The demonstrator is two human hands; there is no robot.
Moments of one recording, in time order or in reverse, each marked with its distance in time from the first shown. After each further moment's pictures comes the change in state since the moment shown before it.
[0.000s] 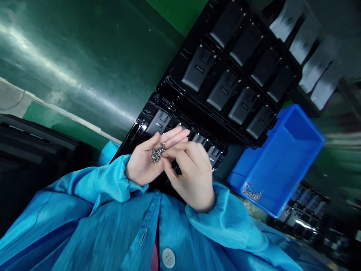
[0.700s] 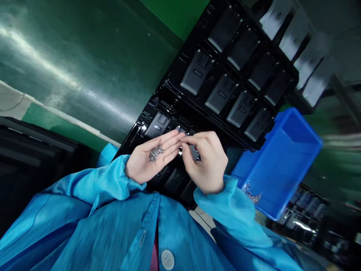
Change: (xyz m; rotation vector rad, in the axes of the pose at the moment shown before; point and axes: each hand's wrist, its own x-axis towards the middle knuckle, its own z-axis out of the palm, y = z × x) left_hand 0.007 0.004 -0.008 -0.018 0.047 -0.005; right_hand 0.007 0.047 0.002 0.035 0.150 0.020
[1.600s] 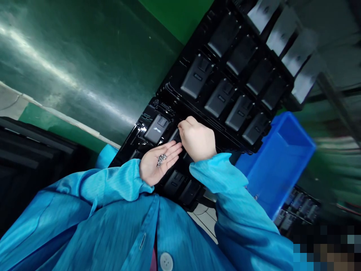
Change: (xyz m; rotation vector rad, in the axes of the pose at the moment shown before) left_hand 0.020 -0.024 -0.009 0.037 0.328 -0.039; right_hand 0.041 0.040 0.034 -0.614 -0.522 0.061
